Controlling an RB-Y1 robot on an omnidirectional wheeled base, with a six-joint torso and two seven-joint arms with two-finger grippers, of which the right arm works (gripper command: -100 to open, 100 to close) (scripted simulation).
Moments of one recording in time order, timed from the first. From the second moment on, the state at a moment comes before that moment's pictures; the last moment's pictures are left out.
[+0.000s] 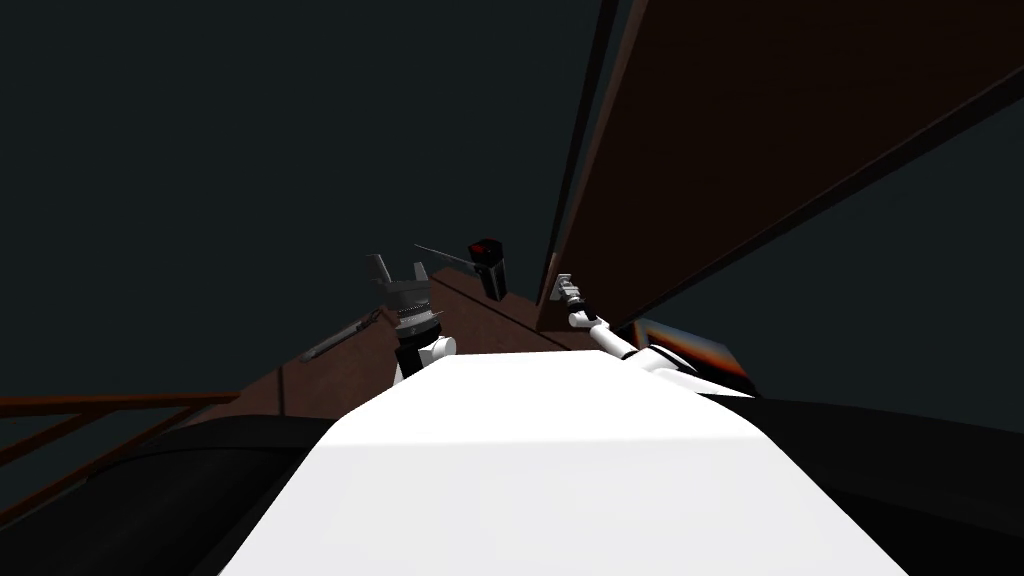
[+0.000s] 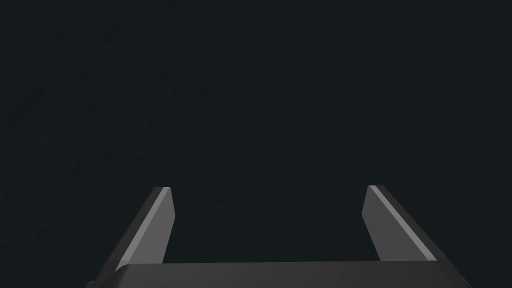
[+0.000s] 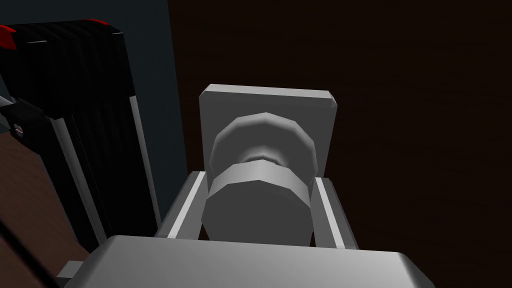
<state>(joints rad) -0.28 -0.49 0.40 -0.90 -0.79 -0.51 -1.44</state>
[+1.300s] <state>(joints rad) -0.24 -0.61 0.56 -1.00 -0.76 -0.55 -1.58</state>
